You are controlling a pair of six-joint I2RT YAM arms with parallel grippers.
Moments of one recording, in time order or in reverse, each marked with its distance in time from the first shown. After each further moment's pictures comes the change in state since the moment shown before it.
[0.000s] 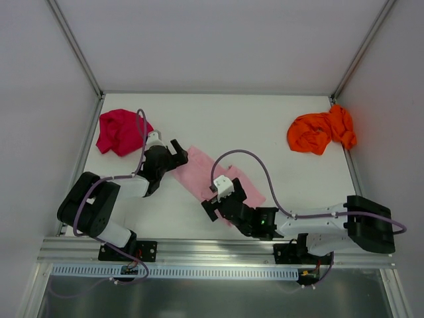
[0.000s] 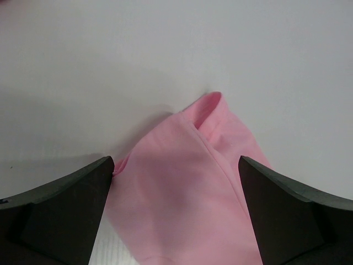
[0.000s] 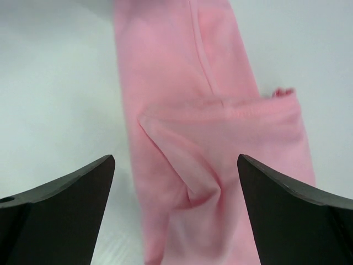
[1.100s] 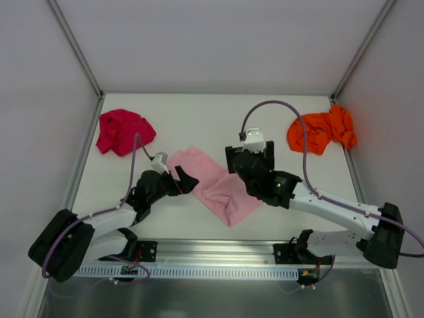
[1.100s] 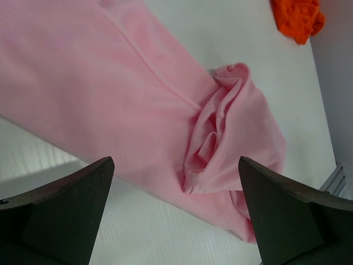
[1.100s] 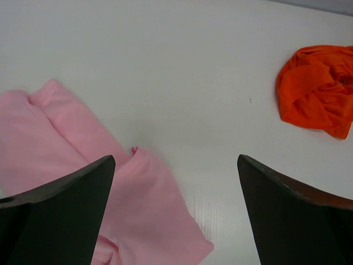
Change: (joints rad) left arm -0.122 -0.418 -0.315 0.031 0.333 -0.068; right arm -0.305 -0.143 0.432 -0.531 0.232 0.056
